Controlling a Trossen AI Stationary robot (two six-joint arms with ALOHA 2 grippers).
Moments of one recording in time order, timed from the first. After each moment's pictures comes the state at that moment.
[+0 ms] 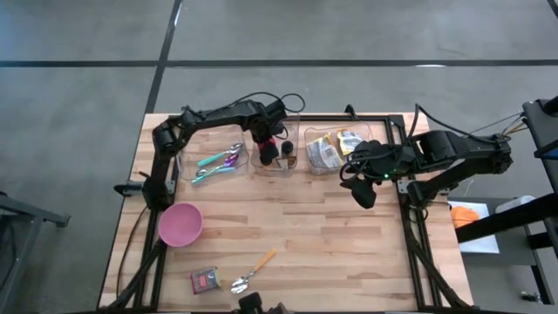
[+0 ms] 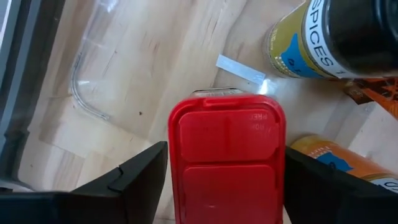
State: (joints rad) left arm 0.52 2.08 1.66 -0.95 -0.01 0.13; right arm 0.21 1.22 1.53 -1.17 0.21 0.68
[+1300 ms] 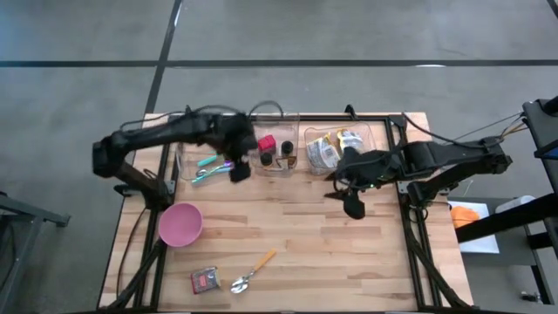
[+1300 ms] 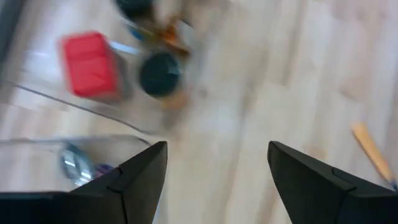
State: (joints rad) left arm 0.30 1.50 1.41 -1.07 0.10 0.00; right arm 0.20 1.23 1.35 -0.82 0.14 0.35
